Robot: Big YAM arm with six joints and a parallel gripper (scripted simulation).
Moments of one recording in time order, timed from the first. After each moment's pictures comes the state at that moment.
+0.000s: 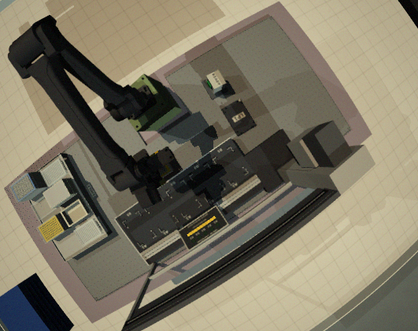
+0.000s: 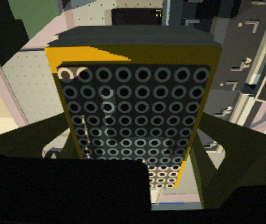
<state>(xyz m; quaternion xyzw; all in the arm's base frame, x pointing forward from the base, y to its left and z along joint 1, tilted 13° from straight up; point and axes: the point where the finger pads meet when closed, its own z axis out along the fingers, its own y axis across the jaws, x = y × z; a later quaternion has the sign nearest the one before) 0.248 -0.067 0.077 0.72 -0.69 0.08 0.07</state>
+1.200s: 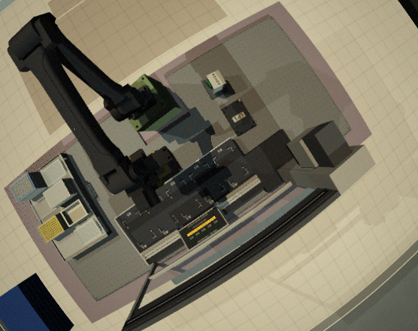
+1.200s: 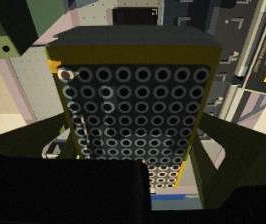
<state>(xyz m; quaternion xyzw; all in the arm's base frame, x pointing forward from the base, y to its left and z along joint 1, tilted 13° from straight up) 0.249 -0.057 0.120 0.72 -0.69 0.08 0.07</state>
